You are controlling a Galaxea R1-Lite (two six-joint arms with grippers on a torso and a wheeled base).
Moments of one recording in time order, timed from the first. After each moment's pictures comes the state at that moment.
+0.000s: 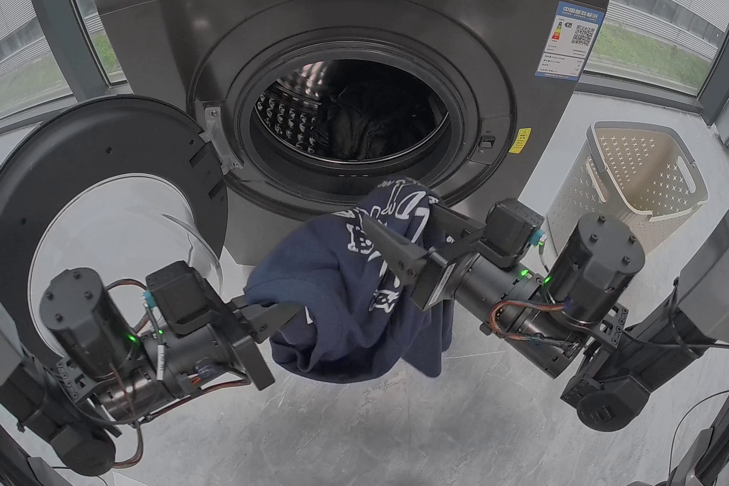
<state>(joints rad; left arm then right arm) -0.62 1.69 -0.22 -1.54 -0.24 -0.20 0.81 1.93 -0.67 -1.47 -0.09 0.20</state>
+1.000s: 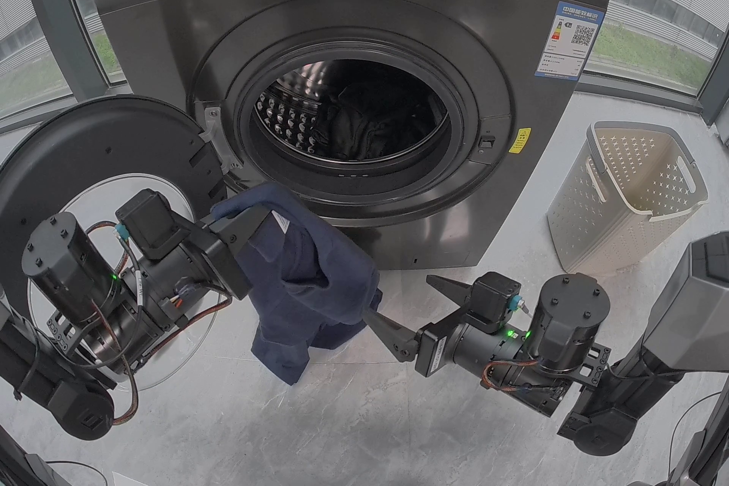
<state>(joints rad) -0.51 1.68 -0.38 -1.55 -0.17 -0.21 0.82 2.01 -0.51 -1.47 -0.10 0.18</state>
